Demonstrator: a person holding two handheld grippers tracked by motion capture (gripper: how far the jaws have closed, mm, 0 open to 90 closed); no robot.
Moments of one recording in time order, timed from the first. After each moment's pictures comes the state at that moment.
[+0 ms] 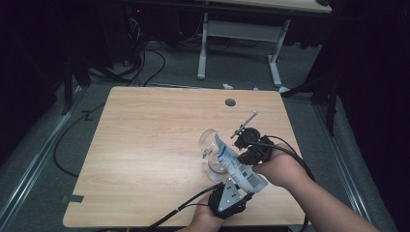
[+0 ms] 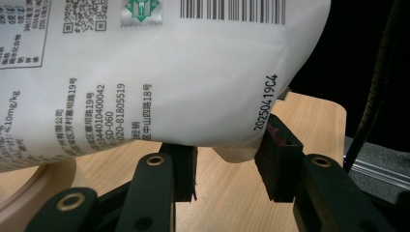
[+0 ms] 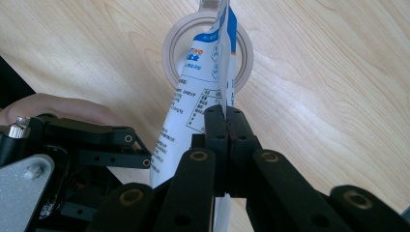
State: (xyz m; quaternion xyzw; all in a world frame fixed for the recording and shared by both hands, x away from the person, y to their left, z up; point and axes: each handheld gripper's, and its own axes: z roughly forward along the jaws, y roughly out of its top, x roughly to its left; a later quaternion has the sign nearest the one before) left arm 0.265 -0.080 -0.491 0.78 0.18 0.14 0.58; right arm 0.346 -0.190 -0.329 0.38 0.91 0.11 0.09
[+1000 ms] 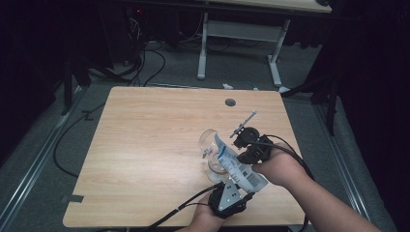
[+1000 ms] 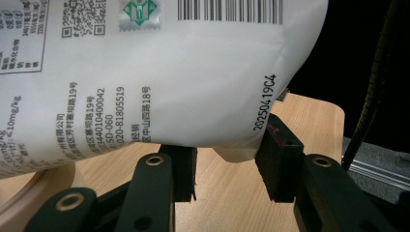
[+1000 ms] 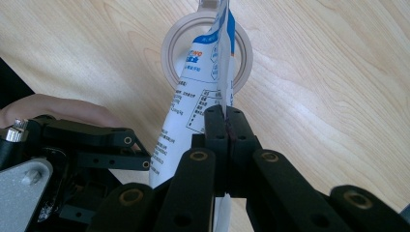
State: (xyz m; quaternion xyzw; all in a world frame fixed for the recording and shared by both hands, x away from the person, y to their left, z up) left arm 0.266 -0.081 -0.490 0.78 0.18 0.14 0.58; right arm 0.349 -0.189 -0.329 0.38 0.92 0.11 0.09
